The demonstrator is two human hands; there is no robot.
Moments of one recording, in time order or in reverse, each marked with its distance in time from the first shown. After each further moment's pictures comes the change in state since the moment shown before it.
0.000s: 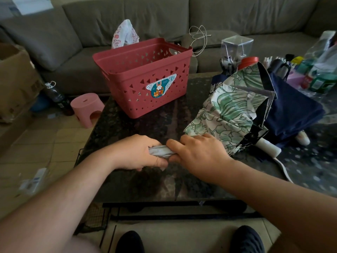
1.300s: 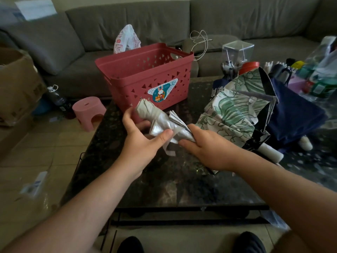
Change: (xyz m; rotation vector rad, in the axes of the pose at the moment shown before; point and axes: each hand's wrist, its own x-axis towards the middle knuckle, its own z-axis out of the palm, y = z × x) left_hand 0.006 0.023 0.029 -0.888 0.761 0.044; right_hand 0.013 0.034 -0.026 0.635 -0.218 0.317
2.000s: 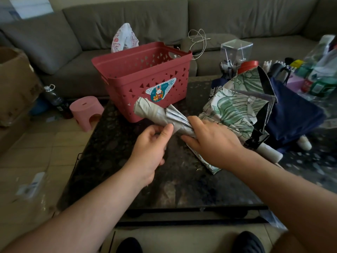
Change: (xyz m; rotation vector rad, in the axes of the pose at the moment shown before) left_hand -0.007 0.001 0.029 -0.168 -0.073 -0.244; right_hand 0.002 0.001 -0.006 -0.328 0.202 -0.007
